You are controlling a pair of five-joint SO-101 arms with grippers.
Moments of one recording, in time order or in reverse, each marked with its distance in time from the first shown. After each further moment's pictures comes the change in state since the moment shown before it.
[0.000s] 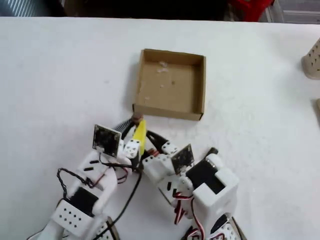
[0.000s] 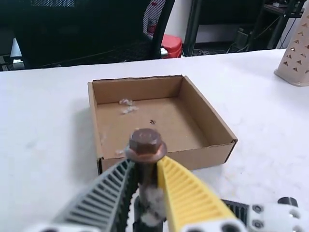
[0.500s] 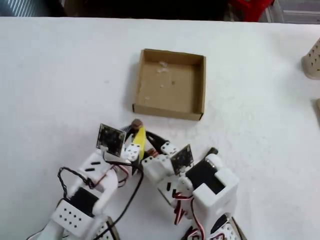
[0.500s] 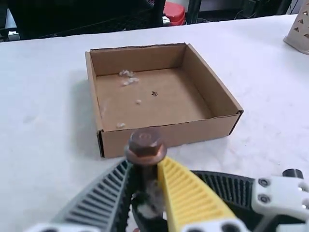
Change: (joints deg) left arm 0.4 0.0 0.0 7.4 0.0; right arm -0.1 0.0 -0.1 0.0 0.0
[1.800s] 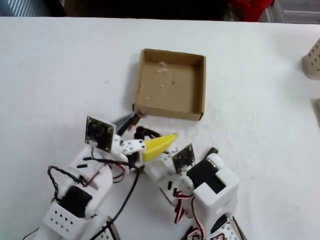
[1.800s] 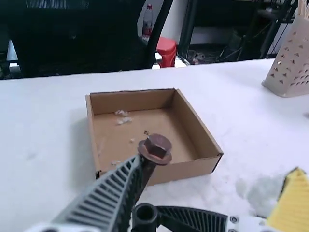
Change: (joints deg) left arm 0.1 0.0 -13.1 5.8 0.3; right arm 0.7 0.0 0.0 -0.1 -0.2
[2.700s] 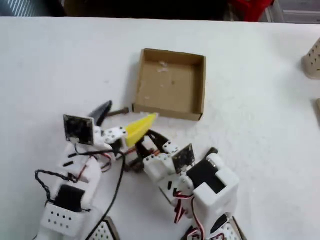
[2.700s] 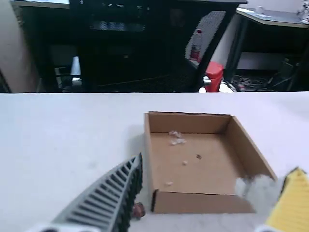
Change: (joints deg) left arm -12.9 0.0 1.7 -5.1 -0.3; right arm 0.0 0.0 0.0 0.0 0.1
